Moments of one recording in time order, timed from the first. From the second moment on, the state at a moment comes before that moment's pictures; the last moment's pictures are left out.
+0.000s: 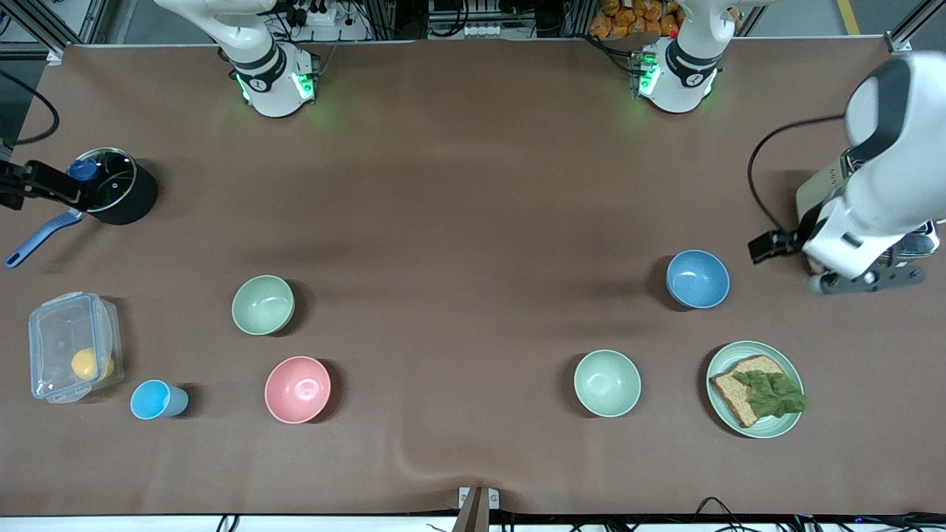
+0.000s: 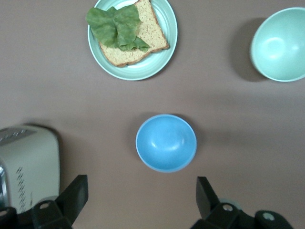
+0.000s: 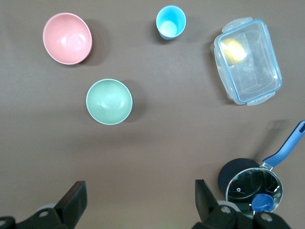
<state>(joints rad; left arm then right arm) 0.04 0.16 -0.13 -1.78 0.10 1.90 -0.19 -0.04 0.08 -0.06 -1.48 0.01 1.50 -0.06</state>
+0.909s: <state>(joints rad) 0.16 0.40 -0.13 -2.10 0.15 2.50 -0.18 0.00 0.42 -0.04 -1.57 0.08 1.79 -0.12</state>
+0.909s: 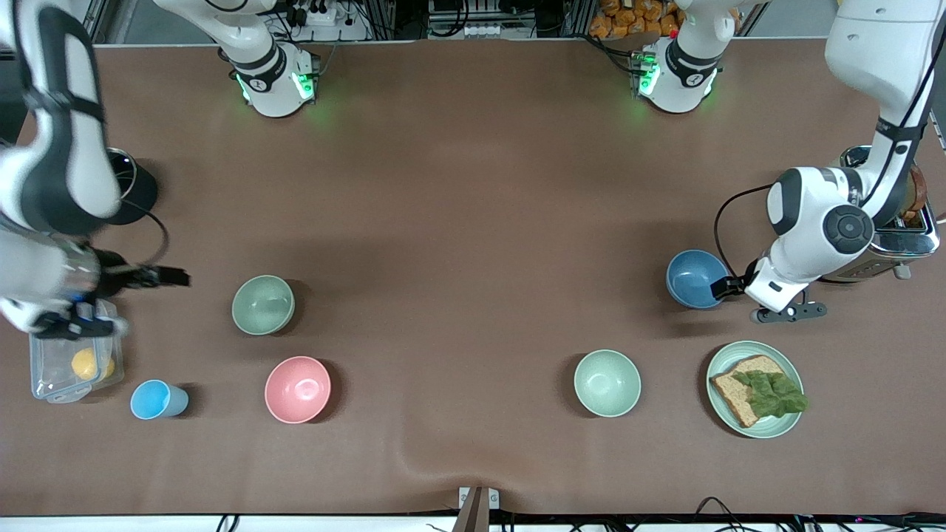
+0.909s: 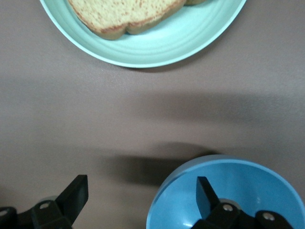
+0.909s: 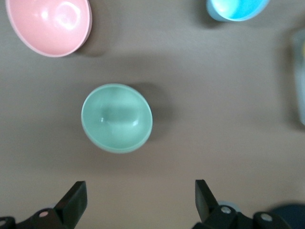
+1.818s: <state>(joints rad) 0.15 0.40 -0.15 -2.14 0.15 2.50 -0.18 0.08 0.49 -0.05 -1.97 0.09 2.36 -0.47</state>
